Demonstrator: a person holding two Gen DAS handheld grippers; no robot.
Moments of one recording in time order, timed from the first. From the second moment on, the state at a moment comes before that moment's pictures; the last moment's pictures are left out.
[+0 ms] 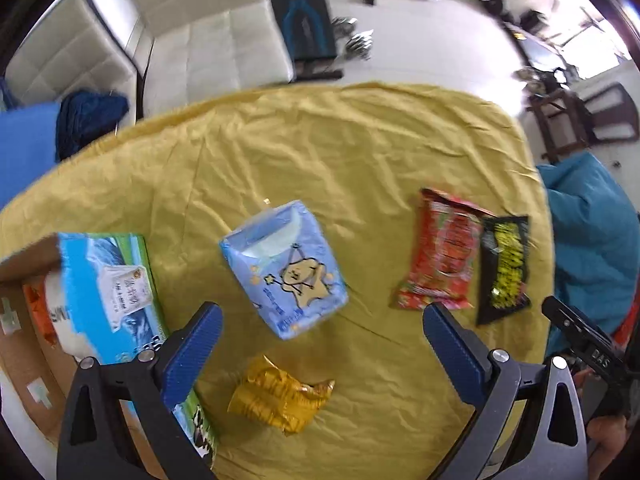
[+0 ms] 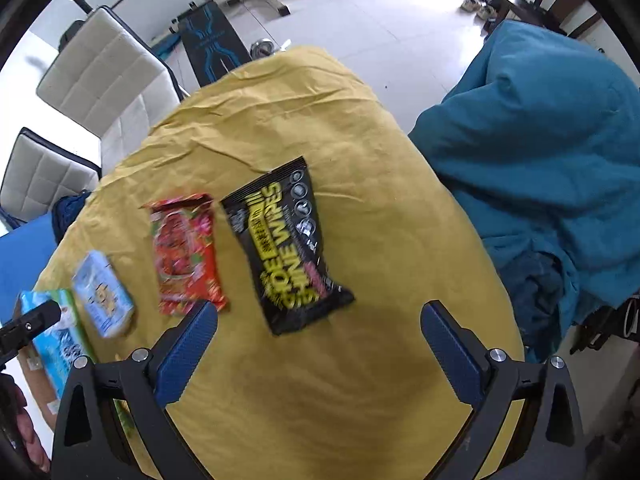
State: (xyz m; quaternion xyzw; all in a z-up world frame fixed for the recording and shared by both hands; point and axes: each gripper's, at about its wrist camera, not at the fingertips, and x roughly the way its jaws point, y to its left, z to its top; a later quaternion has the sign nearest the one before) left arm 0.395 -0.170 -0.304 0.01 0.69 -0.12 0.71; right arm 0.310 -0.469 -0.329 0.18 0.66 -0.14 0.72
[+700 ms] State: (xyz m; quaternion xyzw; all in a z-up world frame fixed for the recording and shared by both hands) left arm 0.425 -0.151 -0.437 -0.07 0.77 -0.03 0.63; right arm 0.365 -0.456 -0.433 0.15 0.71 -0.13 0.67
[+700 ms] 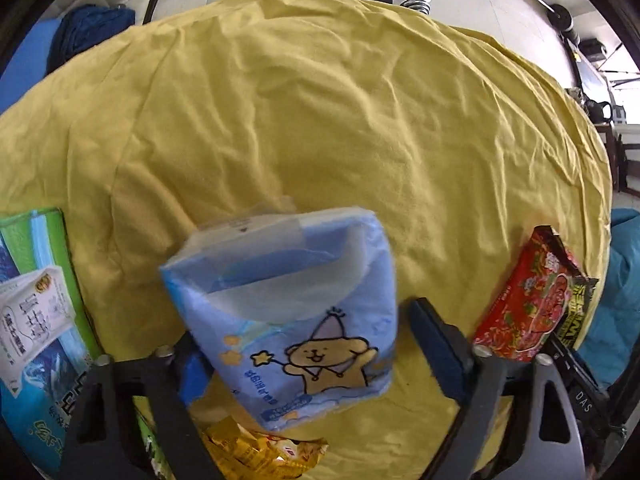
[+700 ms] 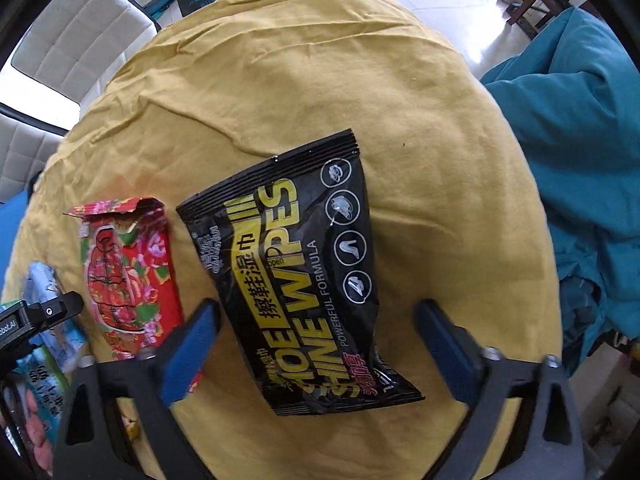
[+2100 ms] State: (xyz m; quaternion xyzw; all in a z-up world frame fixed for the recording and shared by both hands) left arm 0.289 -0.097 -0.262 0.02 0.67 -0.10 0.74; right arm 0.249 -0.286 -0.233 0.17 0.64 0.03 0.75
